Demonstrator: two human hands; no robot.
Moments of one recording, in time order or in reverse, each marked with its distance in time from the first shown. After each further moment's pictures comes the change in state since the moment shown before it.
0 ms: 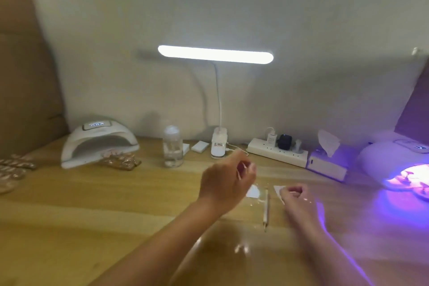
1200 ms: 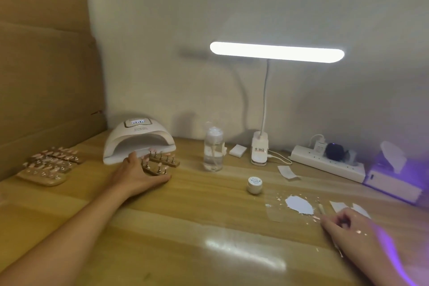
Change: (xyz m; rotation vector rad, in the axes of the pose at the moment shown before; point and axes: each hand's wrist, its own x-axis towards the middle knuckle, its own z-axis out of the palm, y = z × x) left_hand -0.033 -0.247 -0.177 0.538 -0.172 -0.851; right_hand -0.017 -0.002 0.018 -0.311 -0.078 -0.224
